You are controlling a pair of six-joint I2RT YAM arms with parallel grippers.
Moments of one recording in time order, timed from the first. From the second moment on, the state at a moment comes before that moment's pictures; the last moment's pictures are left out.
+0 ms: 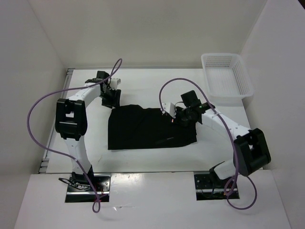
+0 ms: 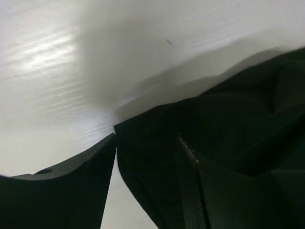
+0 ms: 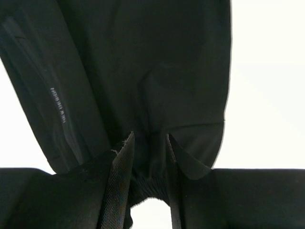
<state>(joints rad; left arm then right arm) -0.08 2.00 1.53 -0.70 0.25 0.07 0.44 1.42 0.97 -0.52 -0.35 -0.92</state>
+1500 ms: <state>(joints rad) -0.03 1.99 1.56 -0.71 0.21 0.07 0.60 1.22 0.94 -0.29 -0.17 -0.71</state>
